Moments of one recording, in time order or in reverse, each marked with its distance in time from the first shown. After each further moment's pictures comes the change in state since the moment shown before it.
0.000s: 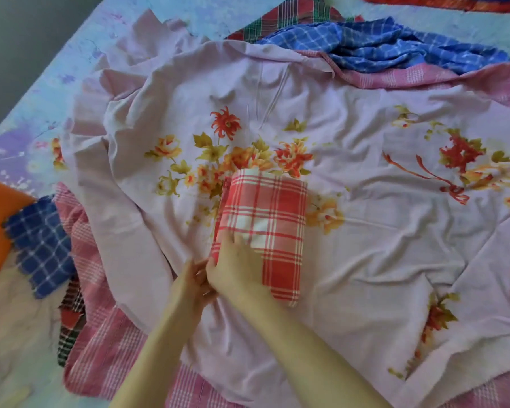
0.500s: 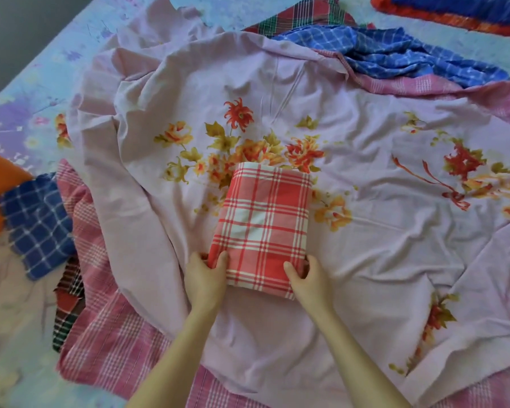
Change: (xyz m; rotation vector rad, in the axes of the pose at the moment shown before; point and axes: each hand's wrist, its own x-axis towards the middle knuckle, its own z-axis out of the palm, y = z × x) left_hand 0.019 -0.028 0.003 0.658 0.445 0.382; right_hand -0.025 0.121 0.029 0.398 0.201 0.405
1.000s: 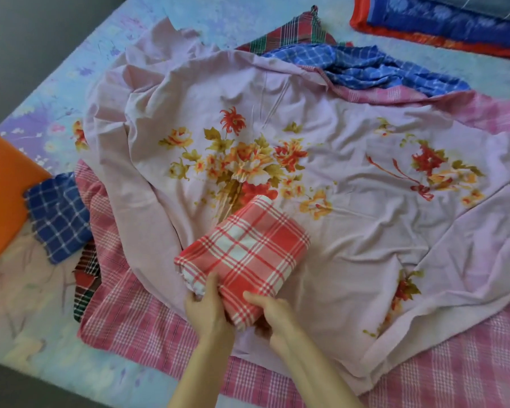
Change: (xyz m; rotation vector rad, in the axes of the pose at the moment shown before) left_hand -0.107 -0.008 -0.038 -0.775 0.033 -0.431; right_hand -0.109 -0.013 0.008 0.760 -0.384 0.618
